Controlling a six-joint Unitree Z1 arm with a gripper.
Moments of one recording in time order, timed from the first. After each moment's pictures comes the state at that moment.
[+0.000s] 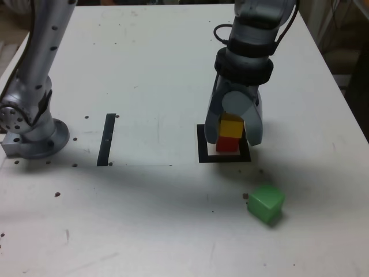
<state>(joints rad) -0.07 2.13 -1.69 1.30 -0.09 0.12</state>
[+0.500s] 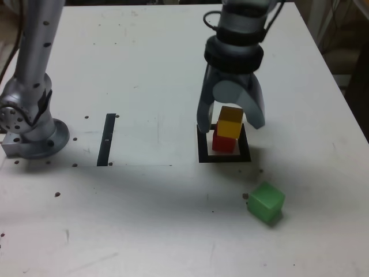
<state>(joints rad) -0.07 2.04 -1.63 1.30 -0.02 0.09</state>
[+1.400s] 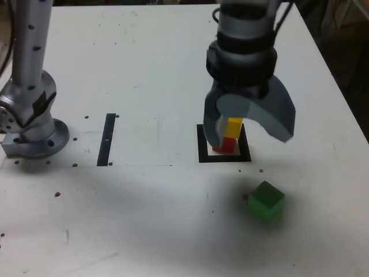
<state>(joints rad) -0.32 2.02 -1.75 1.33 0.04 -0.03</state>
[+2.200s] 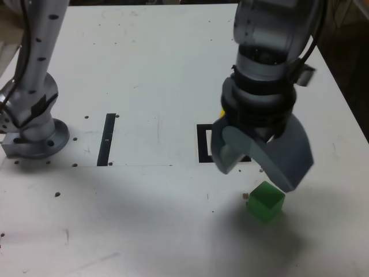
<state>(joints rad) -0.42 2.14 -1.89 1.35 0.07 0.32</state>
